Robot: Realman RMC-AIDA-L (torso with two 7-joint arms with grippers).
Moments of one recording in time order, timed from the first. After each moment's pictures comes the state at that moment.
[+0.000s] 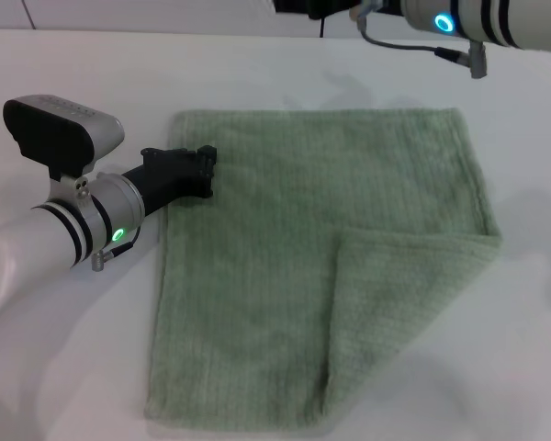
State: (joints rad) left arm -0.52 -2.07 1.85 0.39 0.40 0.56 -0.86; right arm 0.61 2.07 -1.73 -1.41 0.59 0.67 -0.23
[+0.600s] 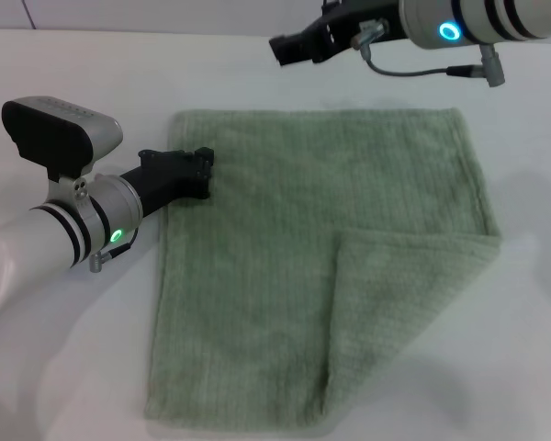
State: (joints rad) left arm -0.52 -2.07 1.85 0.39 0.41 0.55 -0.86; right arm 0.71 2.07 -1.65 -1.45 0.59 1.04 -0.24
